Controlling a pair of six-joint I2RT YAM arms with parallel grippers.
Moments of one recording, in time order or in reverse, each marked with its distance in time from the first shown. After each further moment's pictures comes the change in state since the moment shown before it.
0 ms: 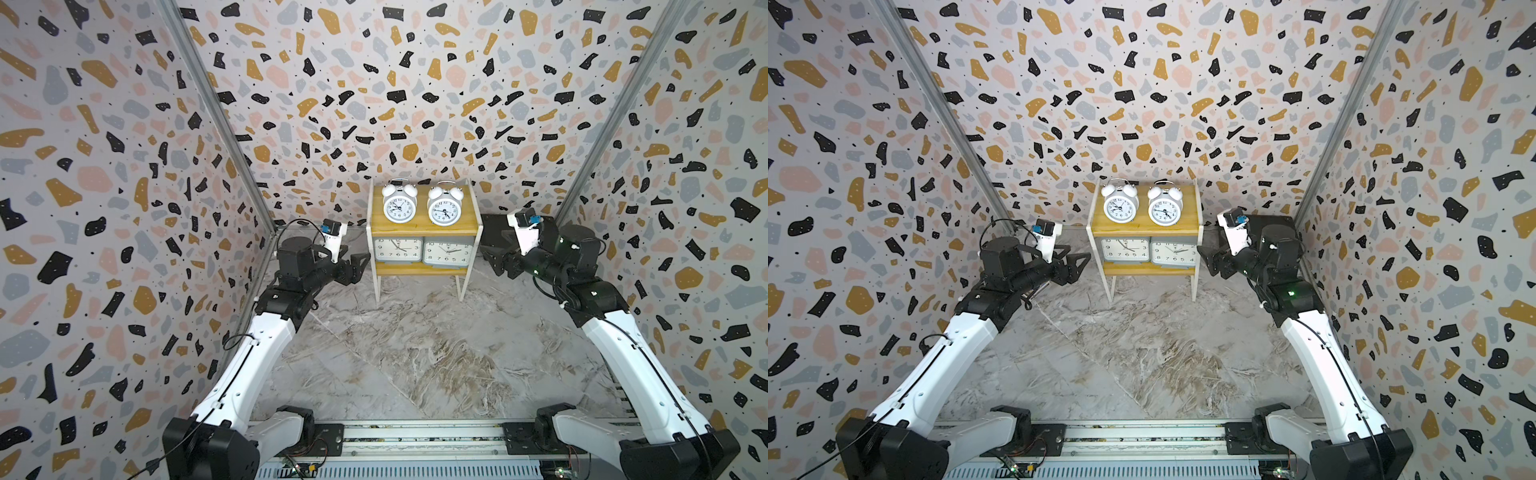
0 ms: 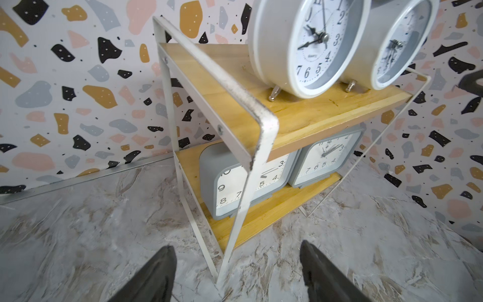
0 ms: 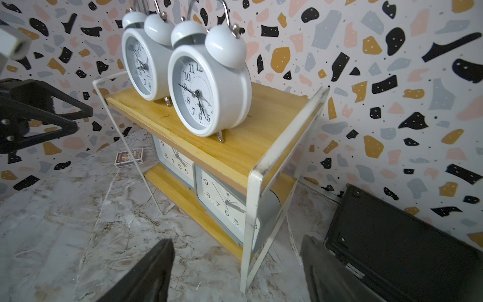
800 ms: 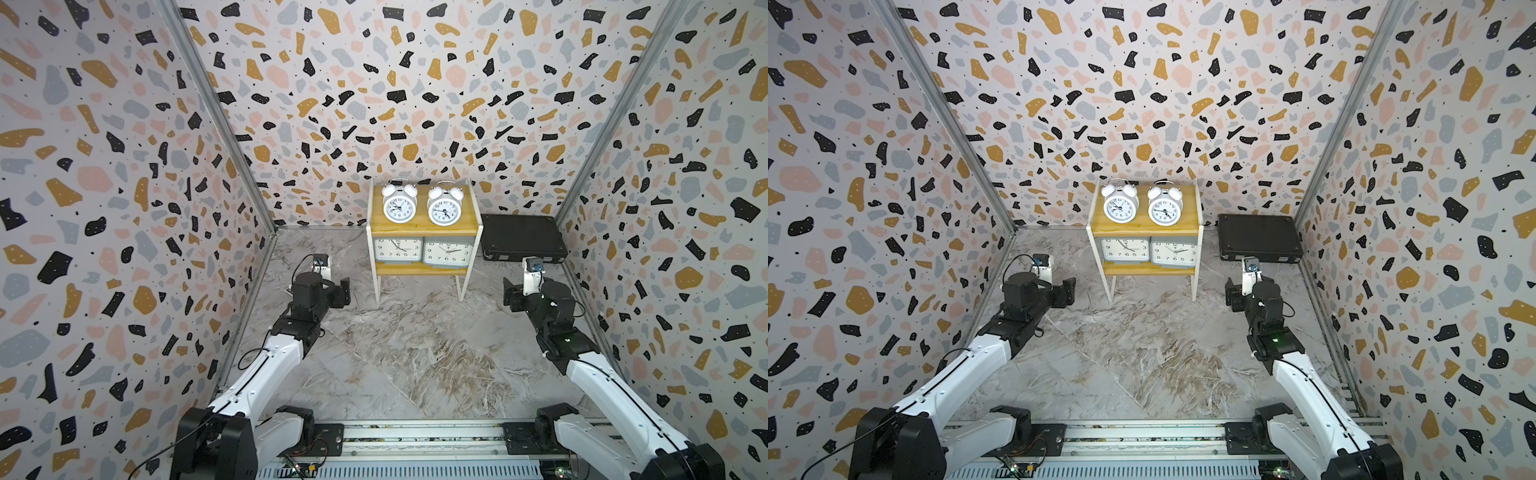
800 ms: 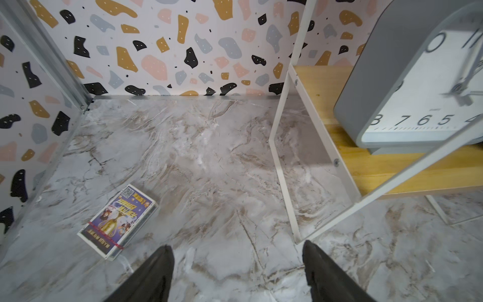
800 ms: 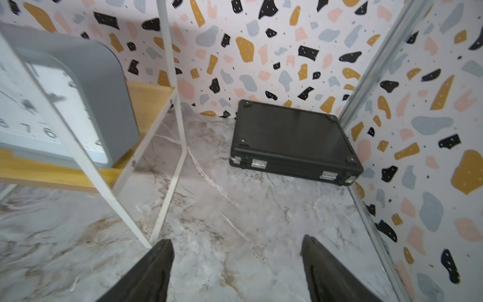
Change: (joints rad) left arm 0.000 -0.025 -0.396 0.261 -0.470 -0.006; right arm 0.000 -0.166 -0.621 0.410 0.613 0.072
